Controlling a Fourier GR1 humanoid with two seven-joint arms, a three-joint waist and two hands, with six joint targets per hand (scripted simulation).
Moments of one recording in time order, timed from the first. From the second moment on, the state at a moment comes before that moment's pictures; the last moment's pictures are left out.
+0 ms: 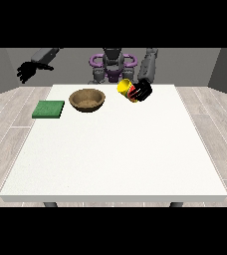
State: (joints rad) left arm -0.63 0.11 -0.01 -0.75 -0.39 0.58 -0.47; right arm -0.35 -0.45 -0.38 -0.95 -0.26 0.39 -0.41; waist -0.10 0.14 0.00
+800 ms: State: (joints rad) left arm -0.67 0.03 -0.30 -0.82 -0.86 0.57 0.01; right arm -0.27 -0.49 -0.42 -0.70 -0.22 0.38 -0.50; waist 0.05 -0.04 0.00
